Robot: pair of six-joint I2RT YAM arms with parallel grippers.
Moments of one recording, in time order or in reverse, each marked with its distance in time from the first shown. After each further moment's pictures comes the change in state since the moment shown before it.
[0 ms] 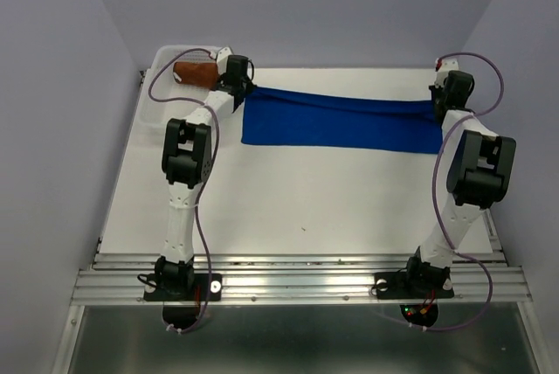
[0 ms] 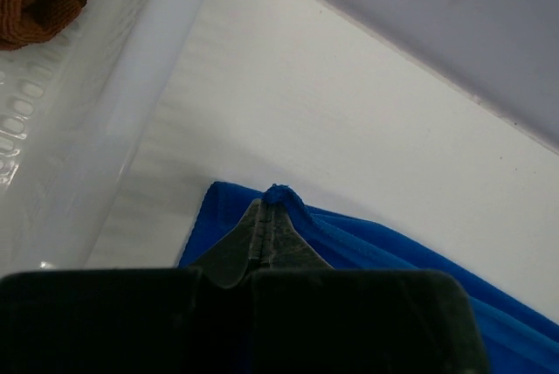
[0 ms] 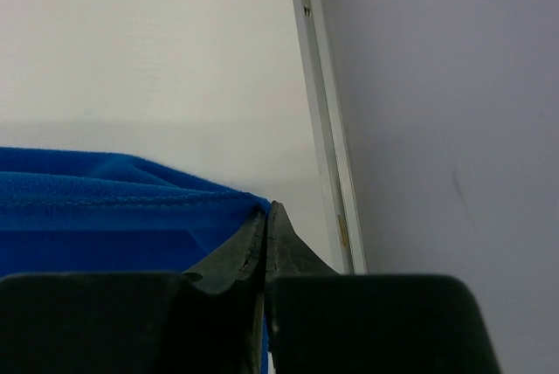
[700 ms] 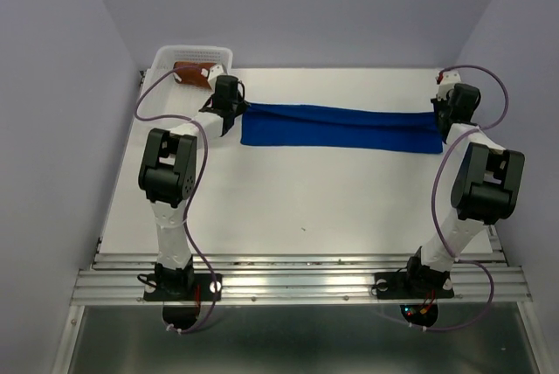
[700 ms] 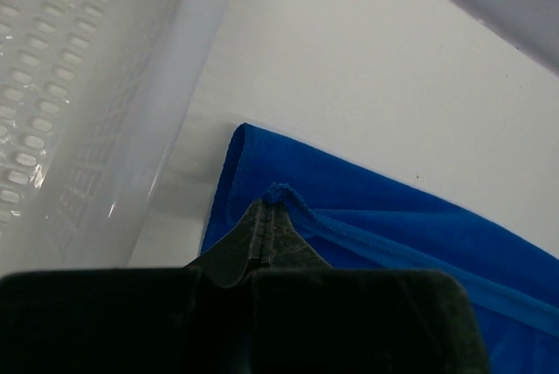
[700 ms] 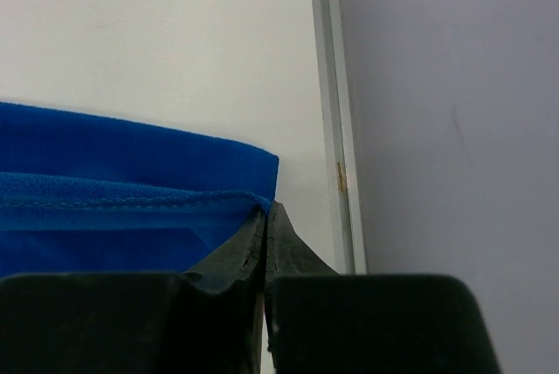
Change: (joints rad) left arm 0.000 -0.348 -0.560 0.252 0.037 0.044; right arm -0.029 -0.186 -0.244 0.038 -0.076 -0.051
